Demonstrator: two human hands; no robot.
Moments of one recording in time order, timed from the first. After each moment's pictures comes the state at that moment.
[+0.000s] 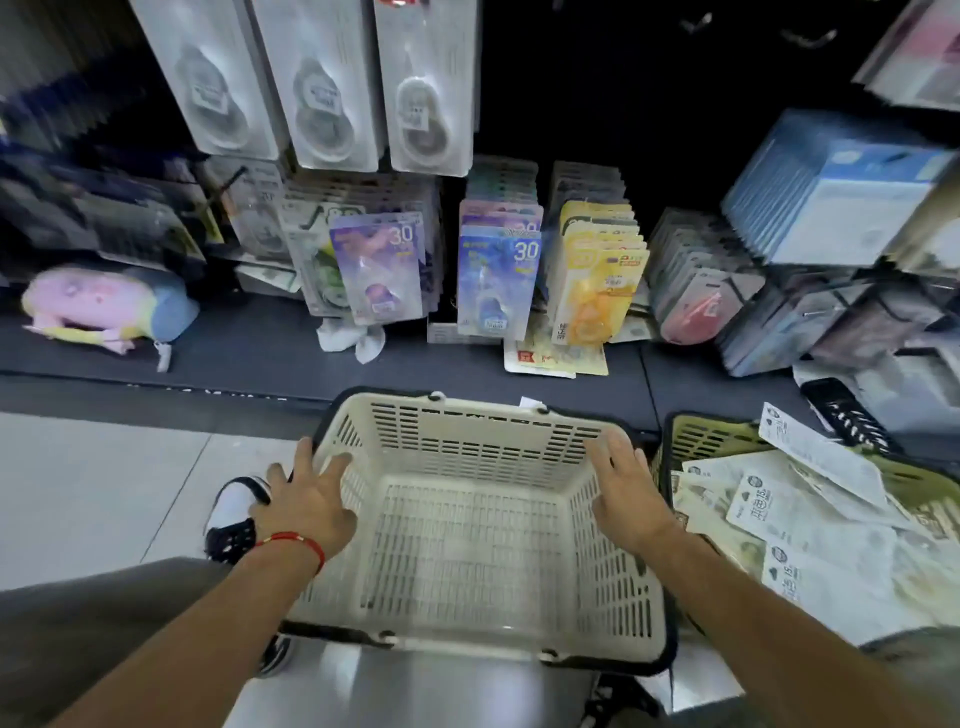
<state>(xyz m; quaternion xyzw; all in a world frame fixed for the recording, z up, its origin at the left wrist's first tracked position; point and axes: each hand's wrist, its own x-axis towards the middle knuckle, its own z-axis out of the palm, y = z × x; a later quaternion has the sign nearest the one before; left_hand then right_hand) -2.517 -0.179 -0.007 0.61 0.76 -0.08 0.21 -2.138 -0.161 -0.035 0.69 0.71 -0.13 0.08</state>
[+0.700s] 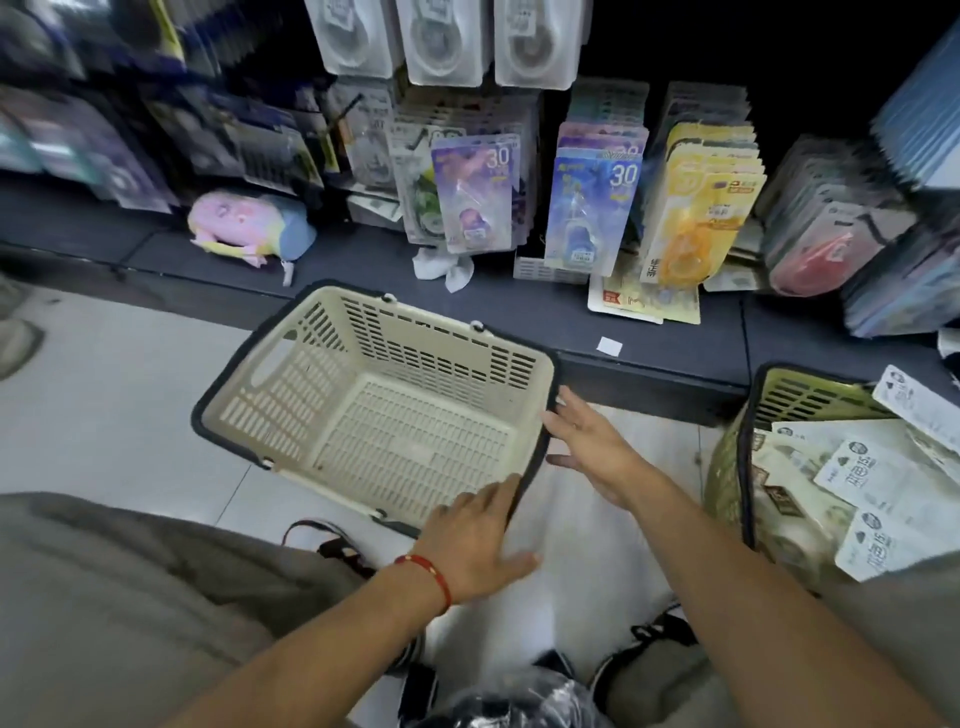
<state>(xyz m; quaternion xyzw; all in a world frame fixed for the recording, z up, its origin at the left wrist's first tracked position) -2.433 -0.307 -0.032 0.72 0.62 -0.08 0.30 -2.254 -0.195 -0.026 0.54 0.46 -0.66 -0.26</state>
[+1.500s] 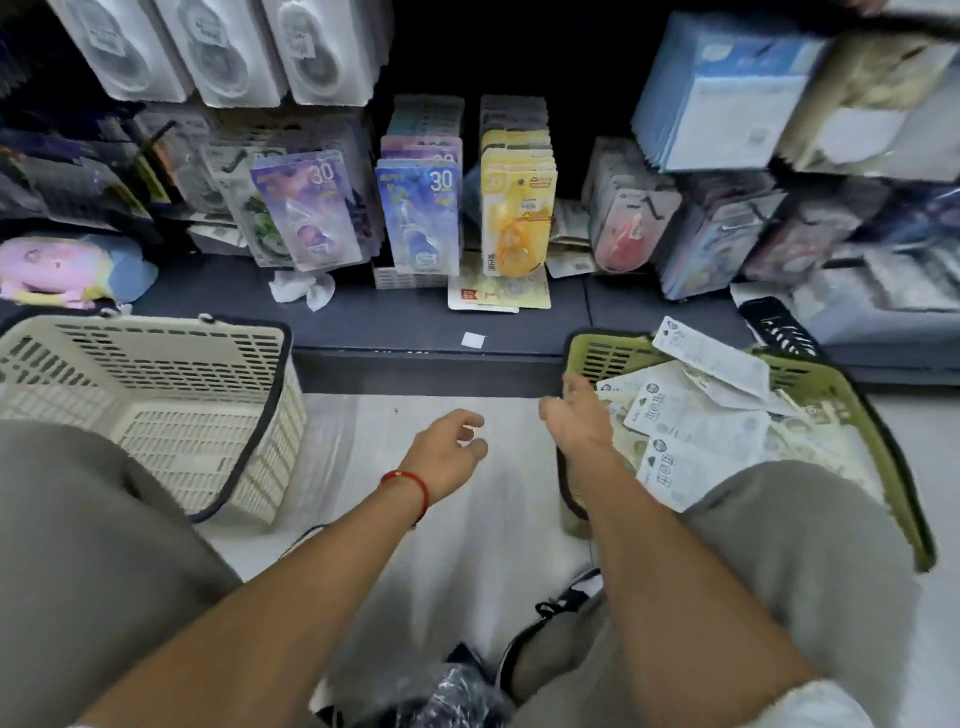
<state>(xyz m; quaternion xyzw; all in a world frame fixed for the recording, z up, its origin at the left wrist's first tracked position) -2.318 -0.233 -0.010 0.58 0.63 0.18 0.48 -2.134 -0.210 -0.001 0.79 0.38 -0.40 -0.27</state>
